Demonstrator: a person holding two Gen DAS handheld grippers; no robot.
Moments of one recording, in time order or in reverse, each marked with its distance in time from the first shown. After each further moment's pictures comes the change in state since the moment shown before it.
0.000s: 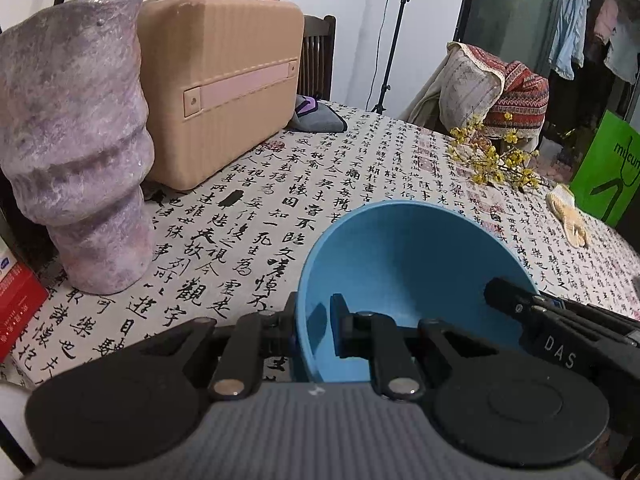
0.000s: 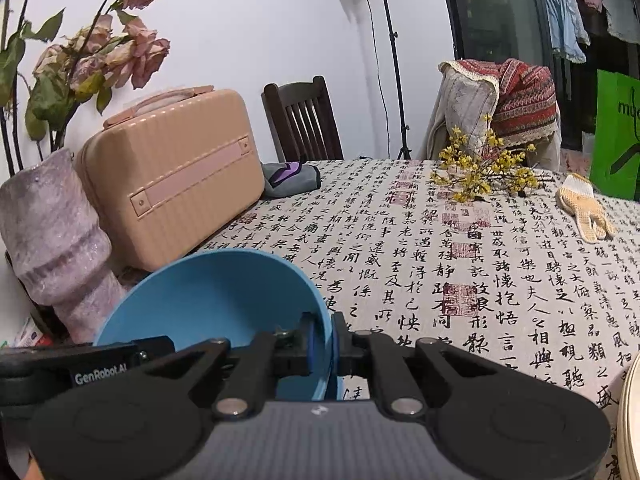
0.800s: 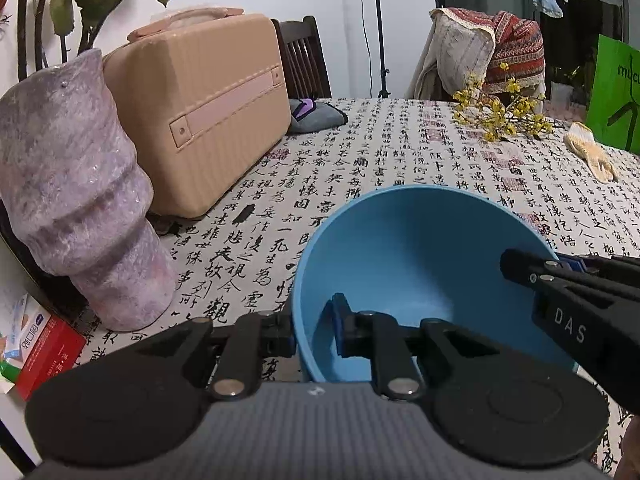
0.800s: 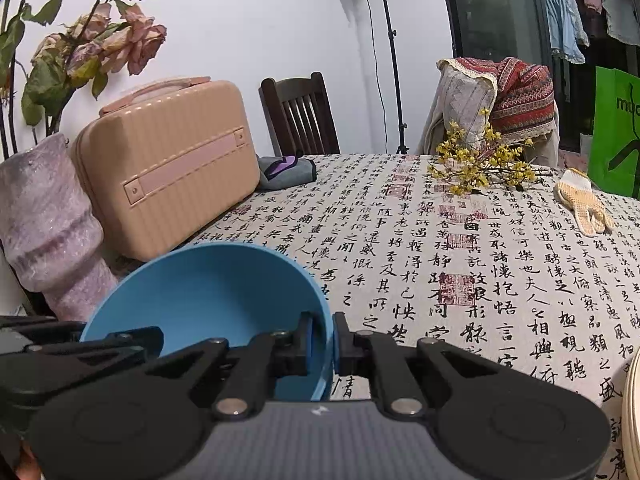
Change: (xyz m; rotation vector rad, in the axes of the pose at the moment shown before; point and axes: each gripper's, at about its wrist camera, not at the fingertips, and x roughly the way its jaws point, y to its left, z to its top) left arm 0.007 -0.028 -0.010 0.216 -0.003 0.132; right arm 0.007 -0.005 -0.011 0.002 0.002 -0.002
